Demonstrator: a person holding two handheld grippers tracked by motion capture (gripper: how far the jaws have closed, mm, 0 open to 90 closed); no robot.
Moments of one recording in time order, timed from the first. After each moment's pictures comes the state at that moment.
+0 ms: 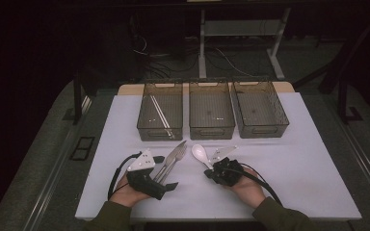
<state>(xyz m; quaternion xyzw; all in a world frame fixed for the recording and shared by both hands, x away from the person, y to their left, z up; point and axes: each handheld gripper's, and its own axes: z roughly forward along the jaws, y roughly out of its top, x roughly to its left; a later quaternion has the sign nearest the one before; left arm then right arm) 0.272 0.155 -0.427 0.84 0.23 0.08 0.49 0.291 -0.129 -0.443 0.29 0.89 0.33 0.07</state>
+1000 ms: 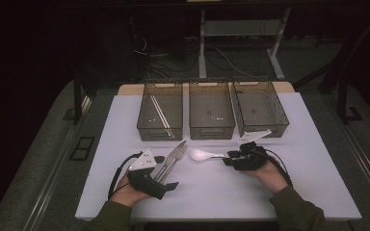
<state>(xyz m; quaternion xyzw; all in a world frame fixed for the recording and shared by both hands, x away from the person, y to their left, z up) 0.274 0.154 -0.428 0.84 0.24 0.08 0.48 0.322 -0.205 -0.427 0.35 0.85 0.39 0.06</state>
